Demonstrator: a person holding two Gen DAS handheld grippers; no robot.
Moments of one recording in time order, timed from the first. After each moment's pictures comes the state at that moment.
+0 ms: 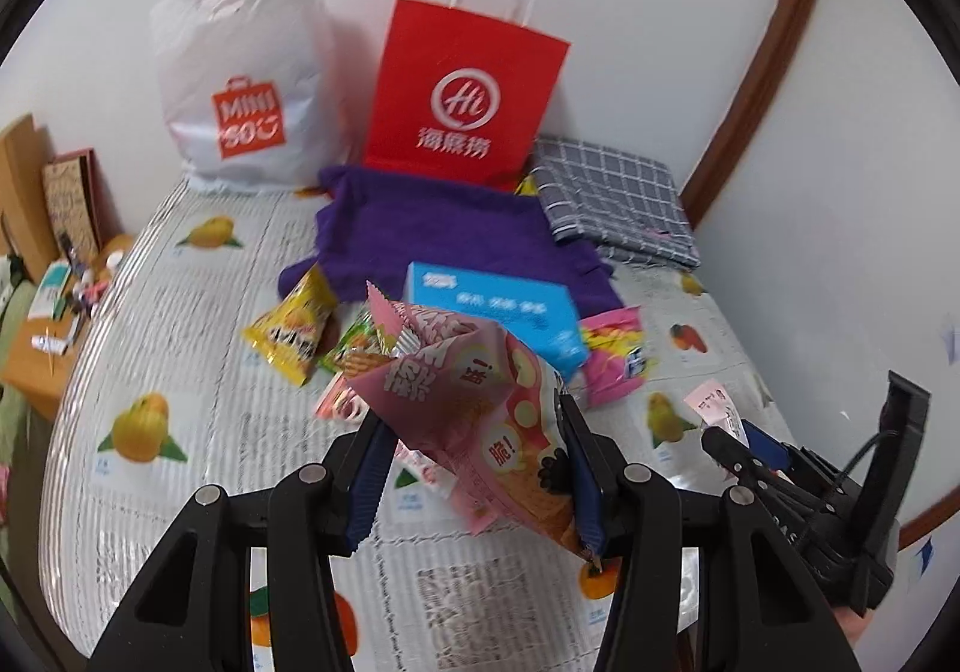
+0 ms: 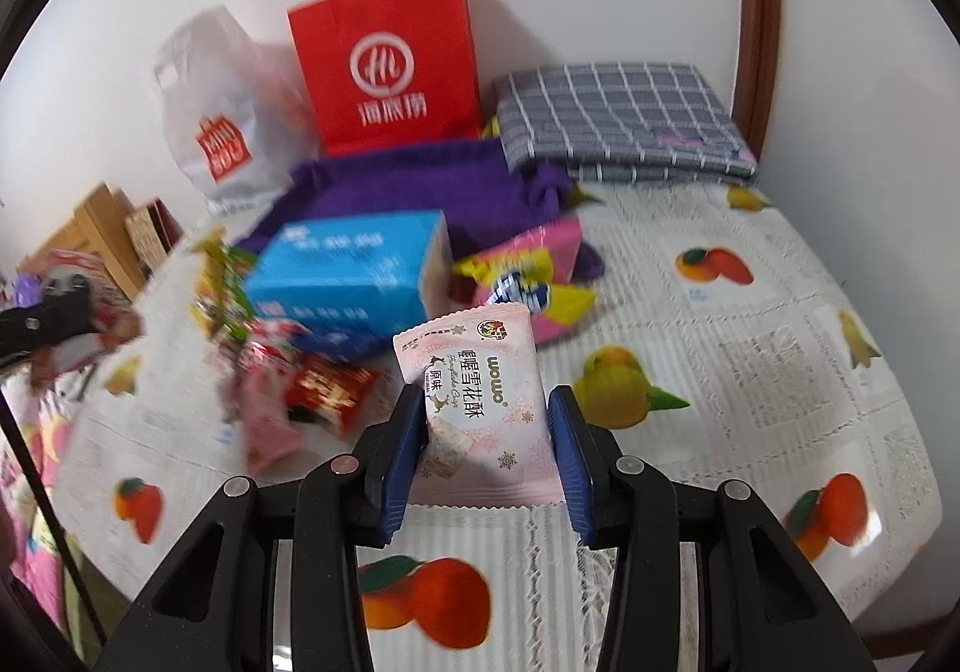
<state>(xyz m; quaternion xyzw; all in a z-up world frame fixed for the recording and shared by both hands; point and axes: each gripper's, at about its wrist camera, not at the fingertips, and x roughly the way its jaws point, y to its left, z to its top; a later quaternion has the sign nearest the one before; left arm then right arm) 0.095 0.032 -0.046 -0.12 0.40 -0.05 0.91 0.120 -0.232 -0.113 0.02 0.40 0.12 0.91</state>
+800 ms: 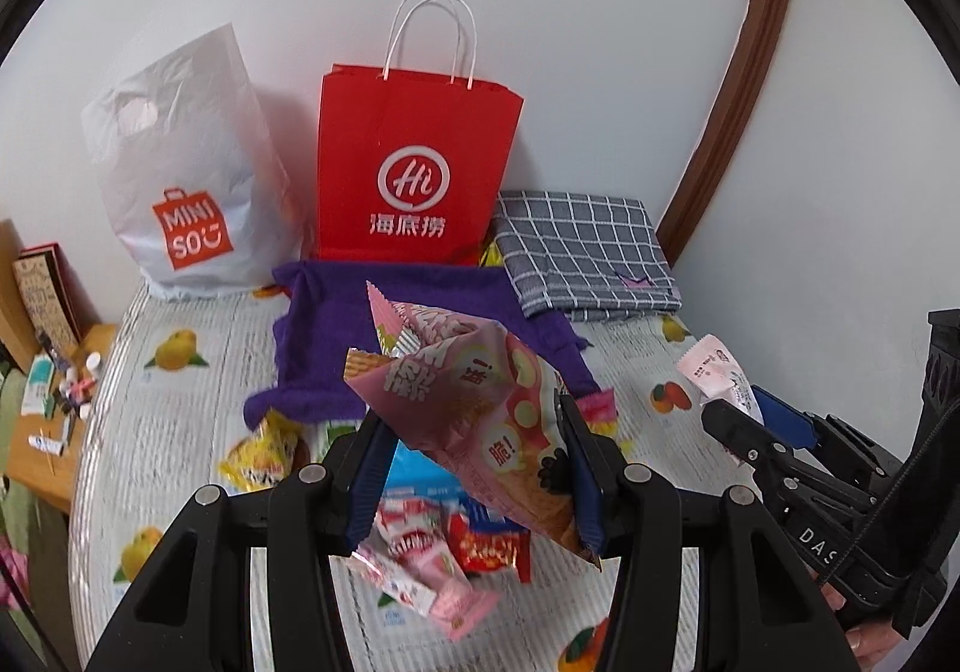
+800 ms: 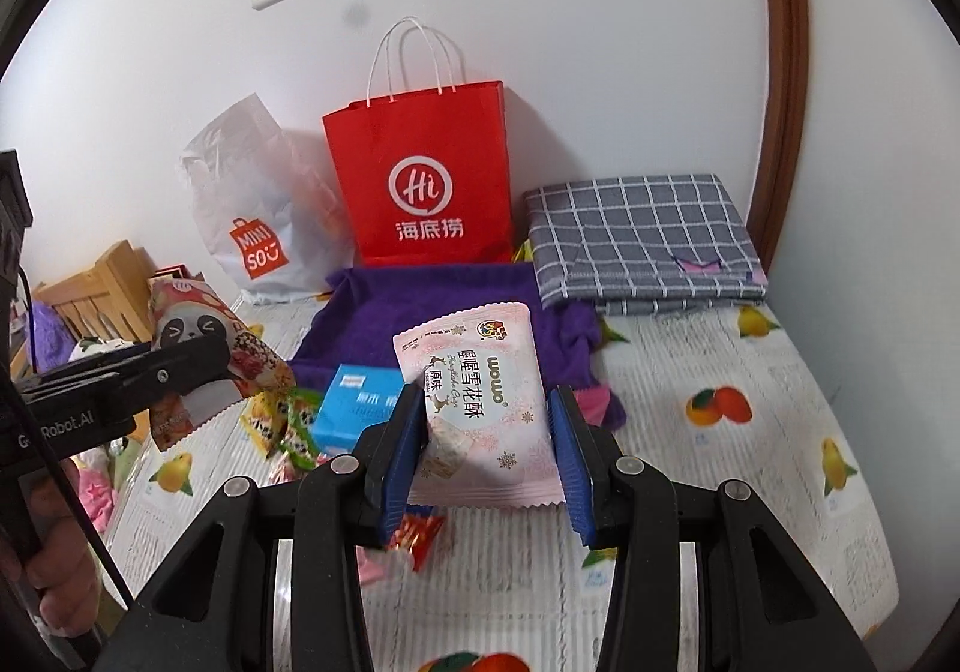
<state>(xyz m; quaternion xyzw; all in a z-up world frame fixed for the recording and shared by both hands) 0.169 0.014 0.007 -0.09 0.37 -0.07 0.92 0.165 -0.203 -0.025 0.01 0.35 0.13 0.93</state>
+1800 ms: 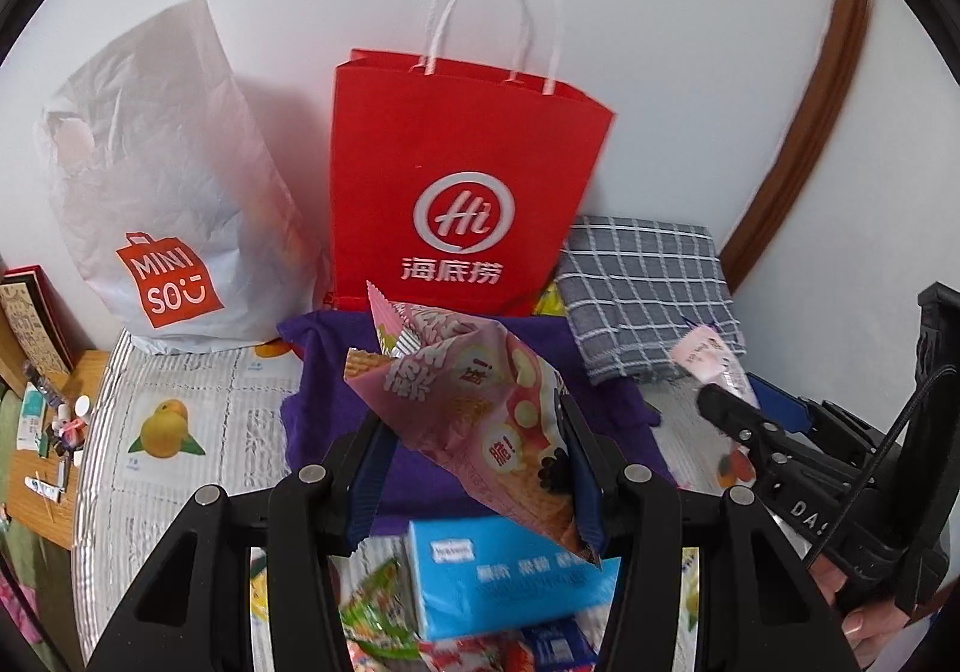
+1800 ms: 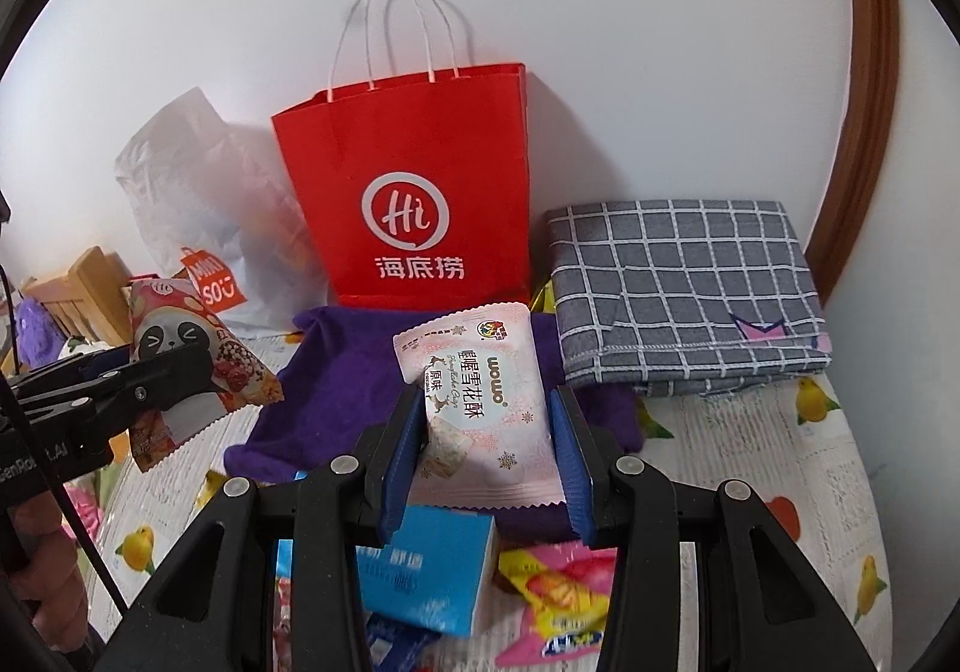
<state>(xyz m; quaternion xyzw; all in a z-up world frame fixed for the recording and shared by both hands) 0.301 0.048 -0.015 -0.09 0.40 -0.04 0.91 0.318 -0.168 -0.048 0.00 0.38 0.14 0.91</state>
